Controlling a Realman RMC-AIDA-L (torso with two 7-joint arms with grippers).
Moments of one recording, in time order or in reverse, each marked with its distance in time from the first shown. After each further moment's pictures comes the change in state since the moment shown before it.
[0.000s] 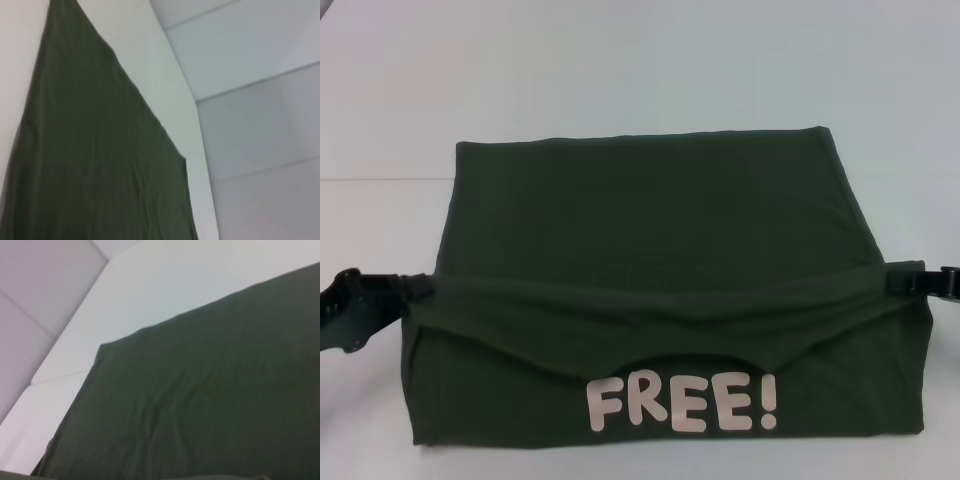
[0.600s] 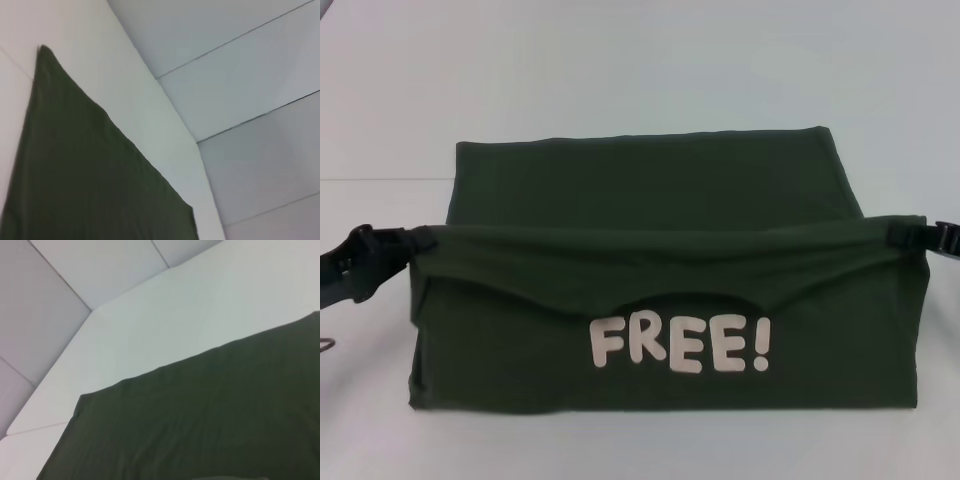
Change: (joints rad) left arm -0.043 -0.034 0.013 -0.003 -0.103 -0.153 0.094; right arm 0.018 0.033 -0.010 -0.001 0.092 0.164 -0.019
